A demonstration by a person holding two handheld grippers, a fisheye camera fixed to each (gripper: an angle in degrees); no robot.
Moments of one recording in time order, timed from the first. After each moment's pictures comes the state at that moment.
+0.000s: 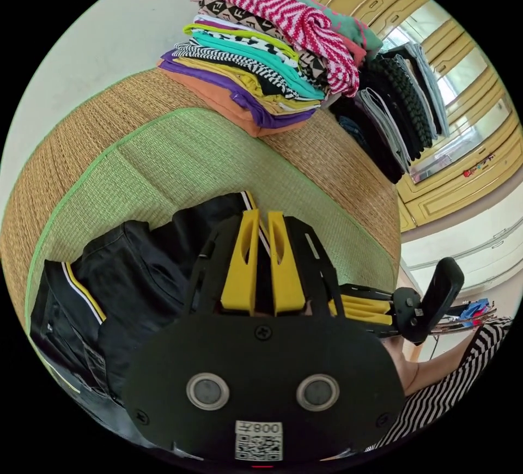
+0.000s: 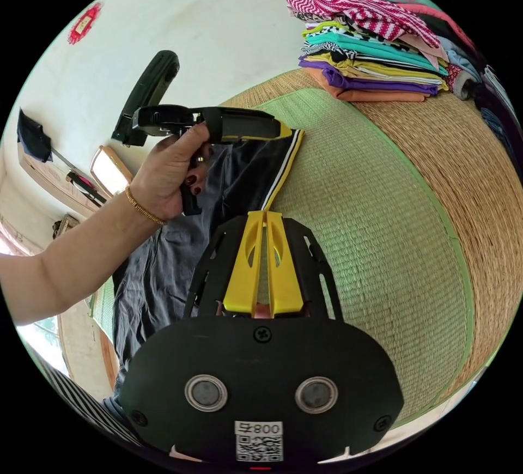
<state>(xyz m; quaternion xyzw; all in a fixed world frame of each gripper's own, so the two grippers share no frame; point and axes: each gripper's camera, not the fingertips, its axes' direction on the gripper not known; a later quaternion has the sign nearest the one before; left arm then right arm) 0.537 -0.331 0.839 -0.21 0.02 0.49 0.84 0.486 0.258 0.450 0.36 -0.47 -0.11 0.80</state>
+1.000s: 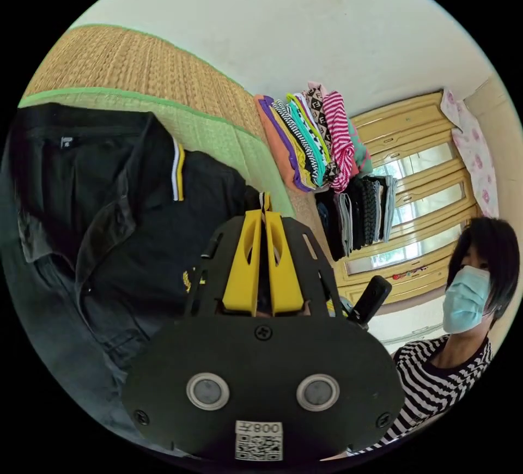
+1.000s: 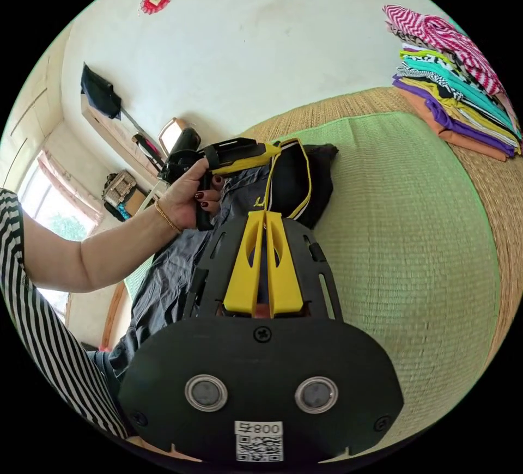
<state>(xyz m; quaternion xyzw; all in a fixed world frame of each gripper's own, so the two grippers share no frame) 0.304 -0.478 0.734 -0.14 0.21 0.20 0.95 0.435 0.277 0.433 0.39 -0.52 -0.28 0.71</state>
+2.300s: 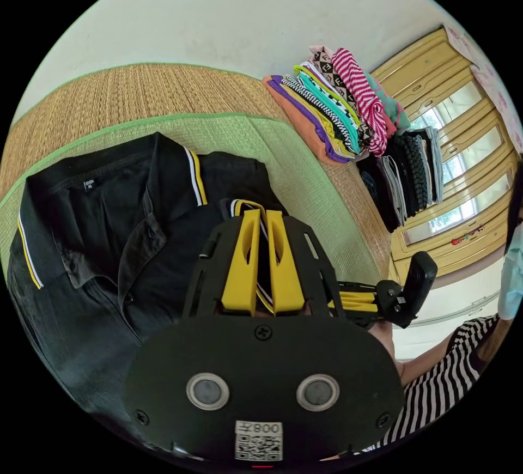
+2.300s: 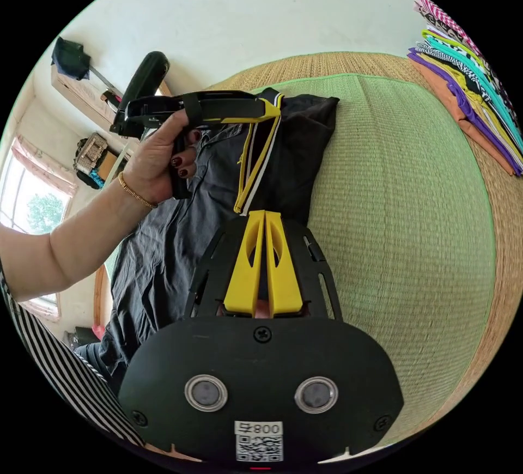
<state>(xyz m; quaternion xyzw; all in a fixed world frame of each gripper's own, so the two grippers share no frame) 0.311 -0.471 0.726 -0.10 0.07 0.33 0.94 0.351 0.169 0.497 0.33 -0.43 -0.32 0.78</state>
